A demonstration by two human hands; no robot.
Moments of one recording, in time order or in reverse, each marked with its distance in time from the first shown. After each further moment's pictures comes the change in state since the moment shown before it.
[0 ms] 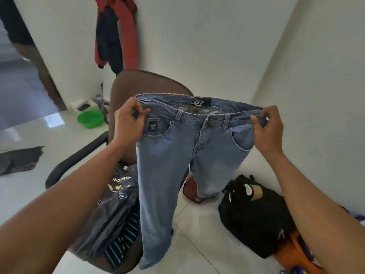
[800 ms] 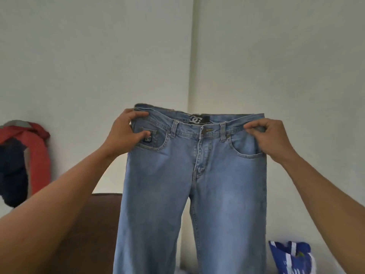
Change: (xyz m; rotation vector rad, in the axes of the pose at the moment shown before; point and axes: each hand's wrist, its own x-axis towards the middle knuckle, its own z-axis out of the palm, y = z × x) left_hand 0.218 0.209 -0.038 -0.263 -0.424 0.548; right_hand 0.063 -0.279 -0.165 -0.242 0.423 -0.044
